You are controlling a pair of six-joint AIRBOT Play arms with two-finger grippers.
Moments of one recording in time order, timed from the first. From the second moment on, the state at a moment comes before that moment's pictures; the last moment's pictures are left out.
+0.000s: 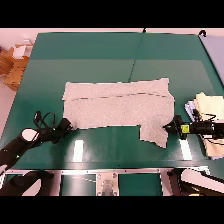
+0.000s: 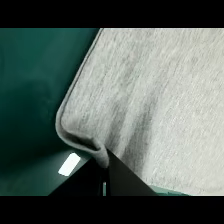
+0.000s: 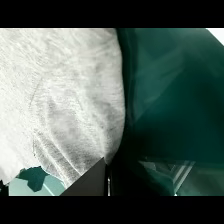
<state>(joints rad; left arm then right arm) -0.09 -0.88 0.24 0.75 -0.51 -1.82 -0.62 -1.29 0.50 -0.81 1.10 1.29</state>
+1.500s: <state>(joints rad) -0.09 -0.95 0.84 1.28 -1.05 -2.01 -0.43 -1.12 0.95 -1.03 1.21 1.60</state>
